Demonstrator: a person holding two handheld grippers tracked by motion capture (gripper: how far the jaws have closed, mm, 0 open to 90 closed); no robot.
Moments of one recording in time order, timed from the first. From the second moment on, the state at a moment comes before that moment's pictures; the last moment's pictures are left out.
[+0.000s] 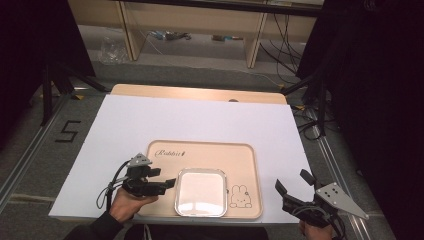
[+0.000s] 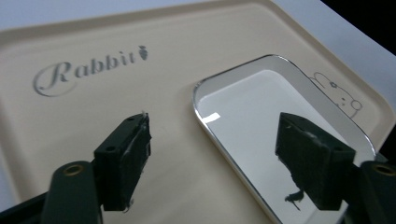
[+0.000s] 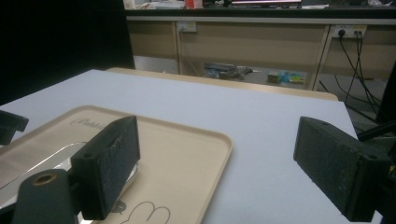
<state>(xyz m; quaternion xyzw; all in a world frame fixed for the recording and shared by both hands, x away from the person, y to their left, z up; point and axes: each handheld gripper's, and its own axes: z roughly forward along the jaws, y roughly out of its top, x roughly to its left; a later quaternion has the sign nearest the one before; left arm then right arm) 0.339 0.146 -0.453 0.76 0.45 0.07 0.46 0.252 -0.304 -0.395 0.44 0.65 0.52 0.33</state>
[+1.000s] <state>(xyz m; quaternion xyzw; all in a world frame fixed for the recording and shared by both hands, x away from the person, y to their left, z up) 0.327 0.207 -0.434 0.69 0.49 0.19 0.50 0.252 -0.304 -0.396 0.45 0.64 0.53 0.32</state>
